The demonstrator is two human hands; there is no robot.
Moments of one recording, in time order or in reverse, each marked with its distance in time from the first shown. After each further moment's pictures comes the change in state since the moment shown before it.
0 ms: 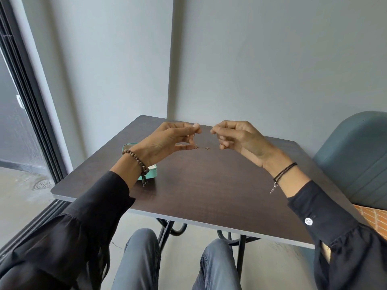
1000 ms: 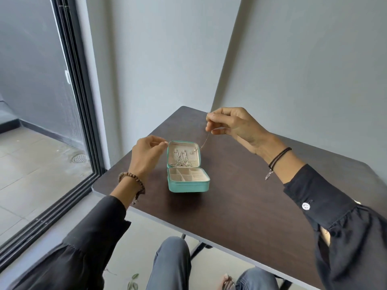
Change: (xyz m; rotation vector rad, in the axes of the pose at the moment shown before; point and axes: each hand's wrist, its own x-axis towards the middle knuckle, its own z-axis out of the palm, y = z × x) left_hand -0.035 -0.099 -0.178 0.388 0.868 -0.094; right_hand 0.174 0.029 0.106 -0.061 -0.123 0.016
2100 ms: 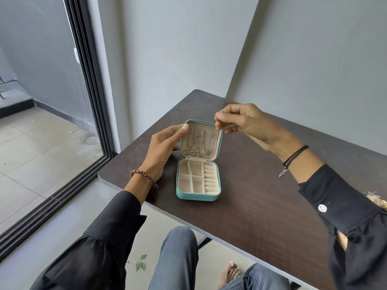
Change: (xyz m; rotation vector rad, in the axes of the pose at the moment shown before) left_hand 0.000 -0.017 0.021 -0.433 -0.170 0.008; right_hand 0.021 0.035 0.004 -0.131 -0.106 0.031
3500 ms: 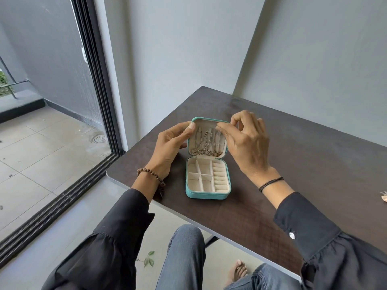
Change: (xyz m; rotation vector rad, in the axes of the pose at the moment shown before) left_hand 0.002 -0.001 -0.003 -0.004 -0.046 0.010; right_hand -0.003 0.066 0.054 -1.112 0.860 -0.683
